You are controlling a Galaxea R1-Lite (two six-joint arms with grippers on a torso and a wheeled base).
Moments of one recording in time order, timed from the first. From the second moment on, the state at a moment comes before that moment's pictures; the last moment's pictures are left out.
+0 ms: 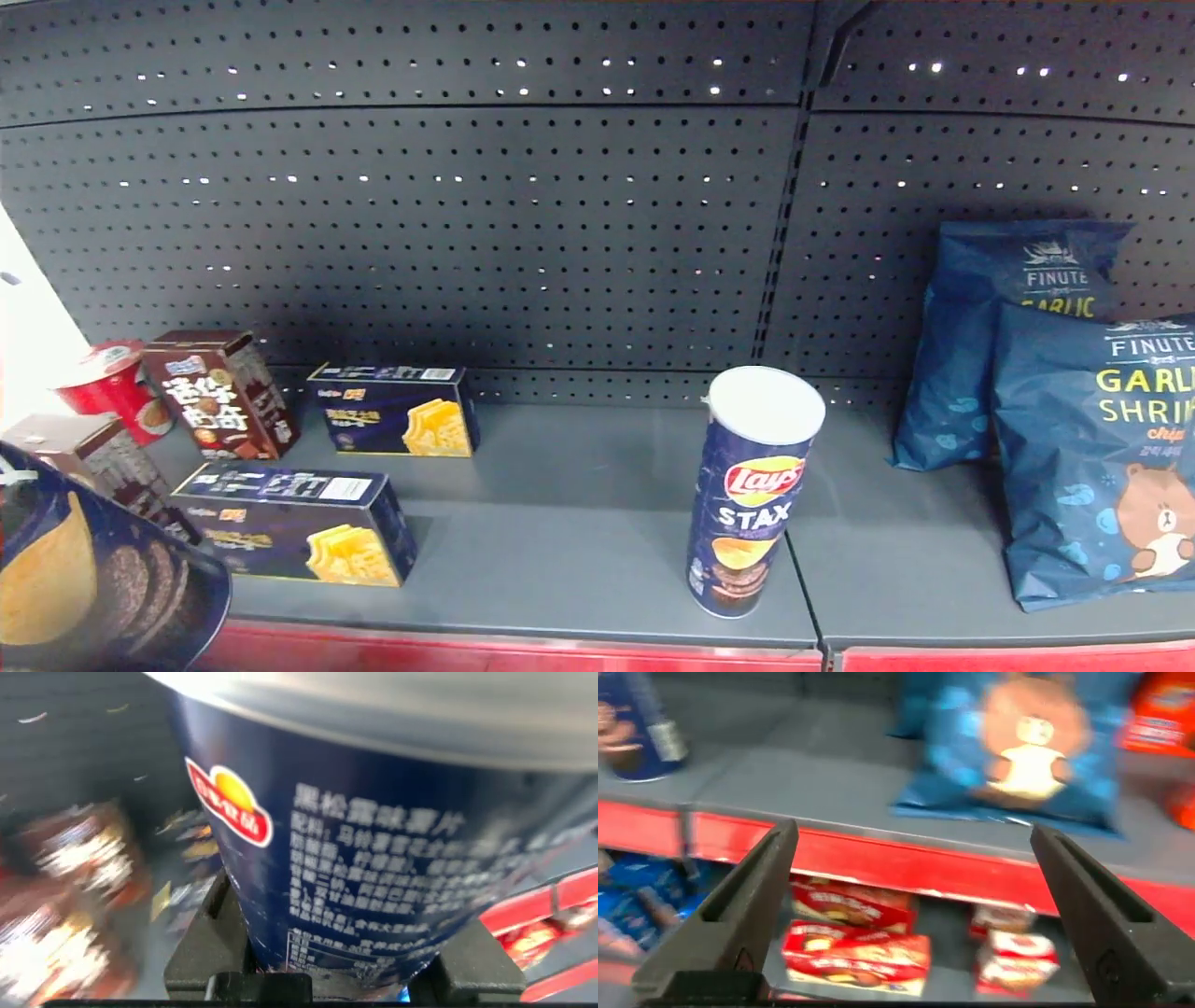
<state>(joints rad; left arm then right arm) -0.27 0.63 -0.51 -0.18 -0.12 -0.01 0.16 0.08 0.00 -0.06 -0.09 -0.08</state>
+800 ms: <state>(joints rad) -0.33 0.75 -0.58 -0.19 -0.12 0.00 0.16 0.08 -0.01 -0.06 -0.05 -0.08</state>
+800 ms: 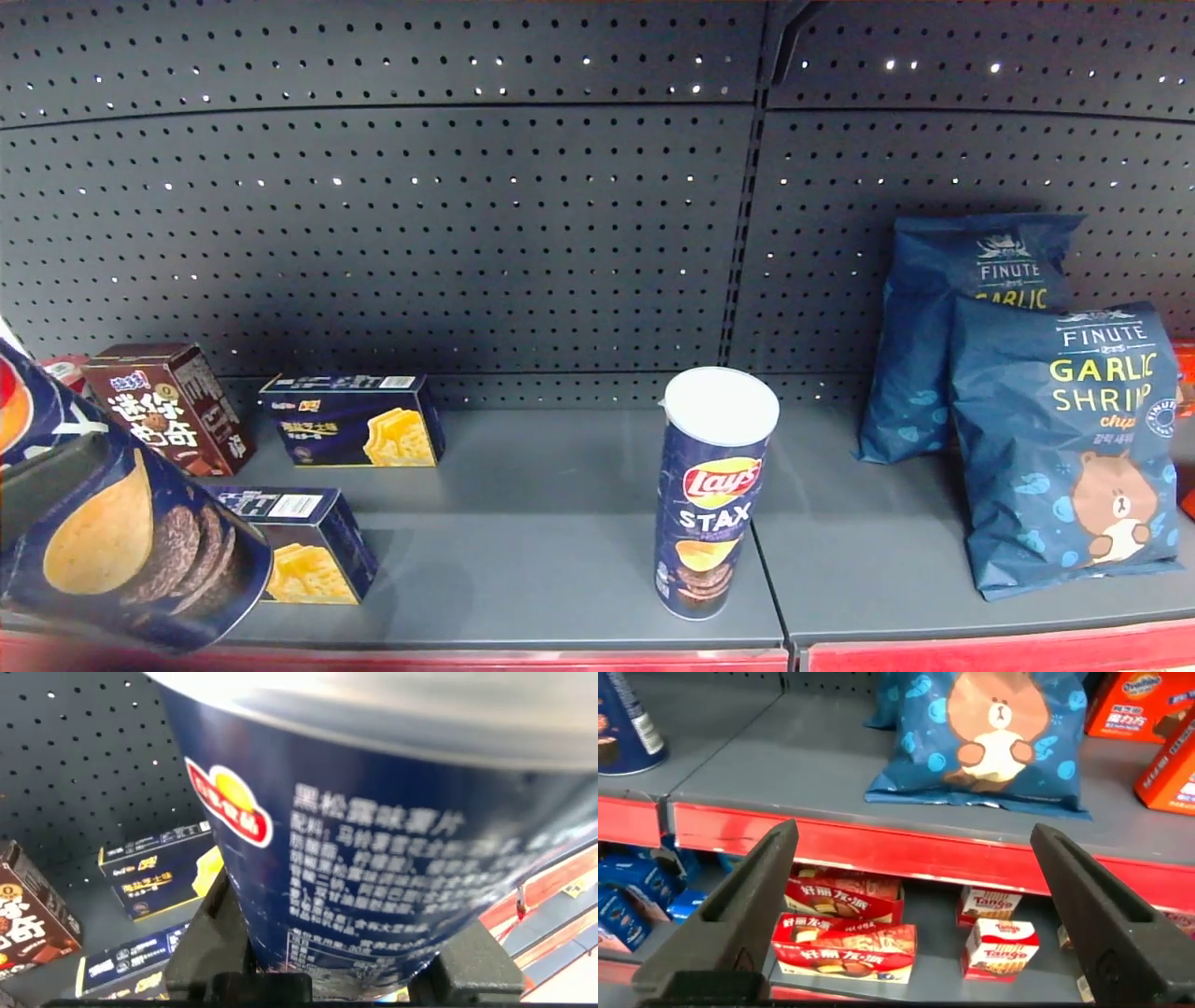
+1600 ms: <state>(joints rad) -0.47 1.17 -0.70 -0.39 -0.13 0.00 0.16 0.08 -0.02 -0.02 0.00 -0.08</state>
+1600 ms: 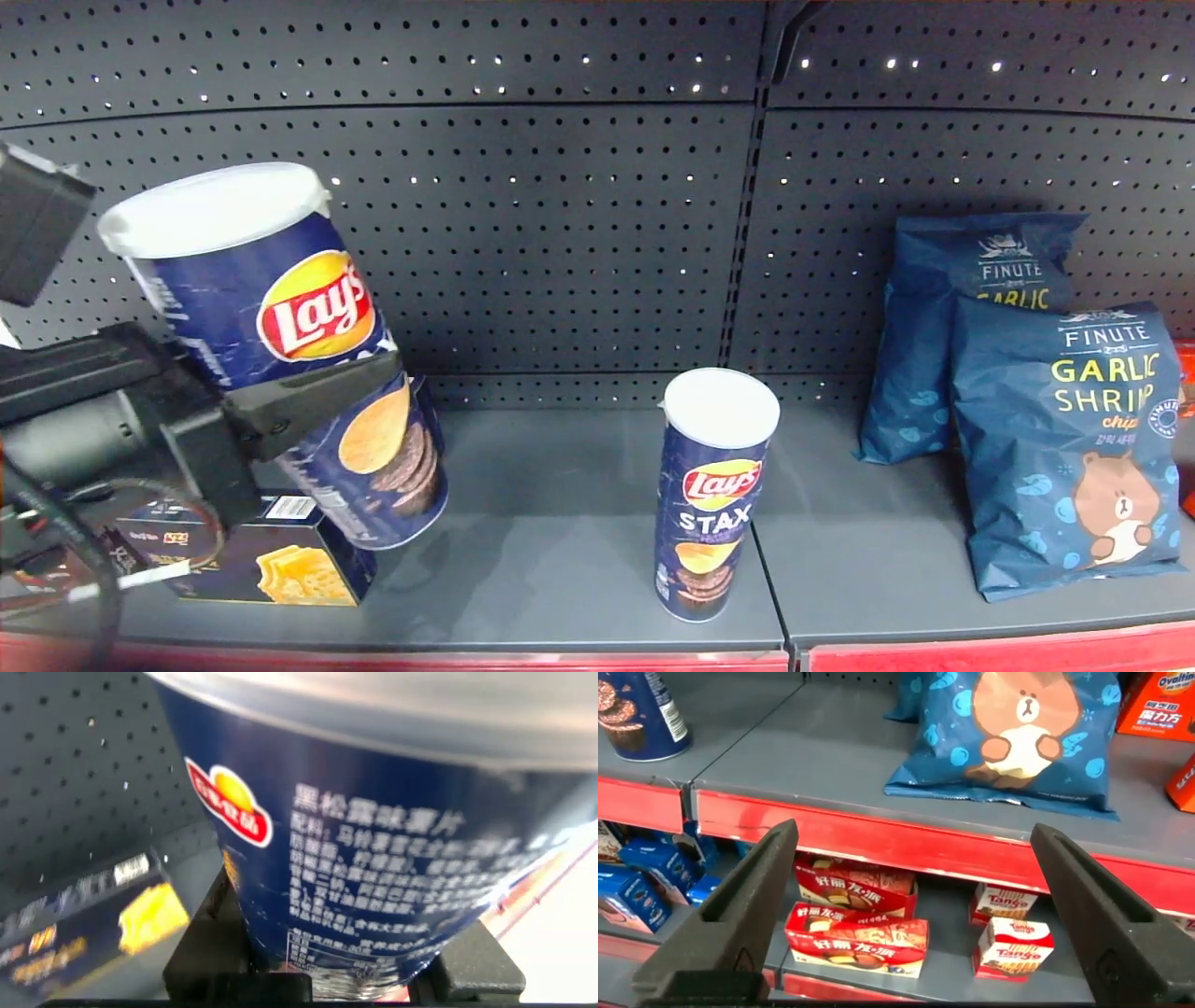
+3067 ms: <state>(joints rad) -0.38 1.98 -1.13 -0.81 -0.84 0.00 0.16 0.08 -0.01 -0.03 0.00 -0.08</state>
